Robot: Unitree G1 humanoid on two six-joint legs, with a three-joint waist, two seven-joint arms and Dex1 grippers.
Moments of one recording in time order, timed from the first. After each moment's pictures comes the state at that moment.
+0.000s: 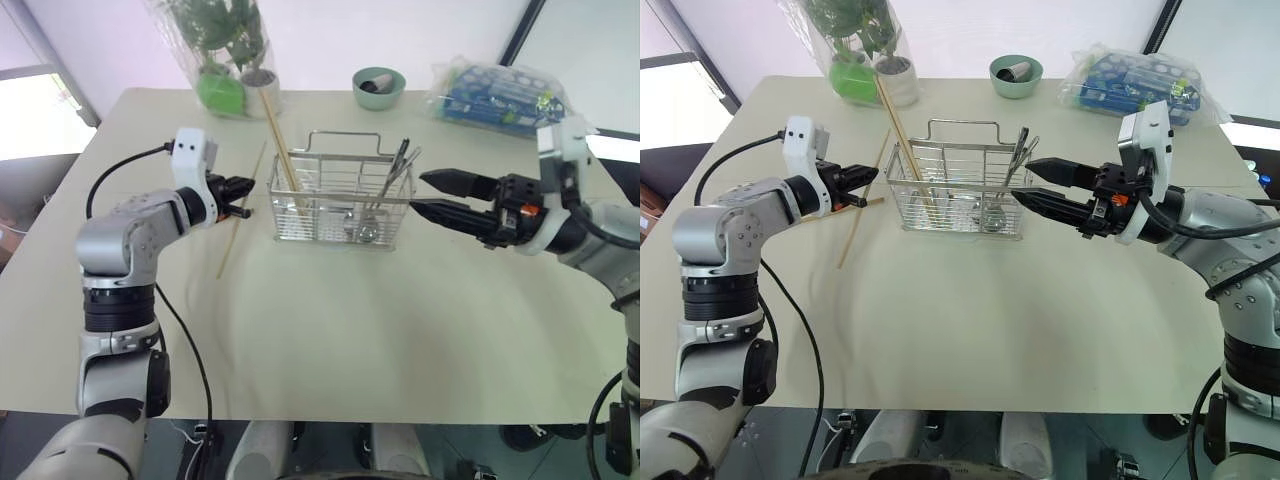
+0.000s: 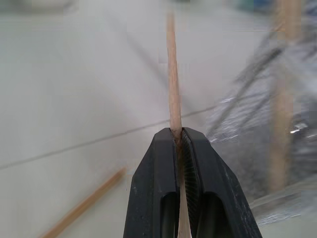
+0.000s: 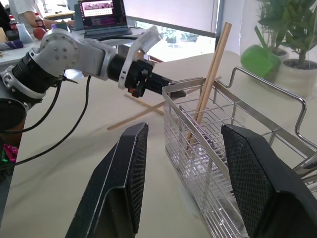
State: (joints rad) left arm -0.74 0.43 0.22 -0.05 -0.45 1.05 -0.50; right arm -0.45 -0.84 -0.27 -0.40 0.93 0.76 0.83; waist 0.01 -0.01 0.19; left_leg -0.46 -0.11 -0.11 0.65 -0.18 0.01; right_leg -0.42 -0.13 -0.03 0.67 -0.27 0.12
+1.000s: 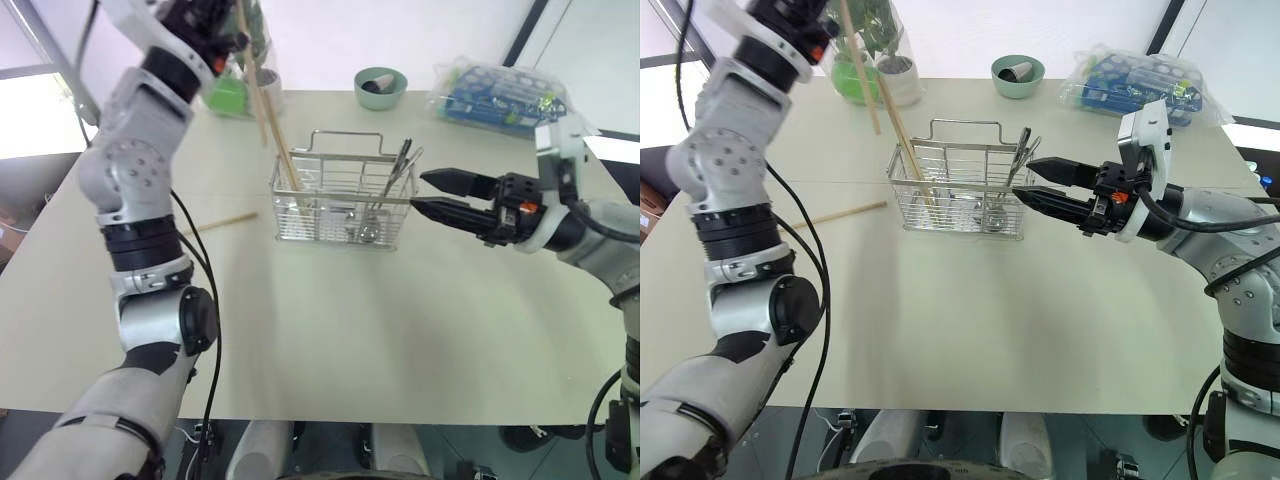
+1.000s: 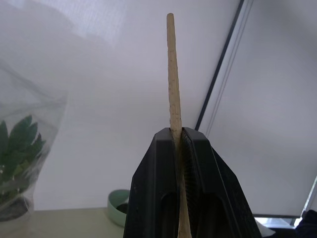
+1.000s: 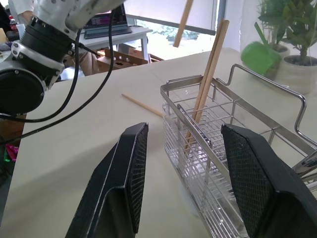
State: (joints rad) left arm -1.08 0.24 0.33 0.13 -0.59 0.53 -0.33; right arm -0.45 -0.84 -0.27 -0.38 0.93 0.76 0.84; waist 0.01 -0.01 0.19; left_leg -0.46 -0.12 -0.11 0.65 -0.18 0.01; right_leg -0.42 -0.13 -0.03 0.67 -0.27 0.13
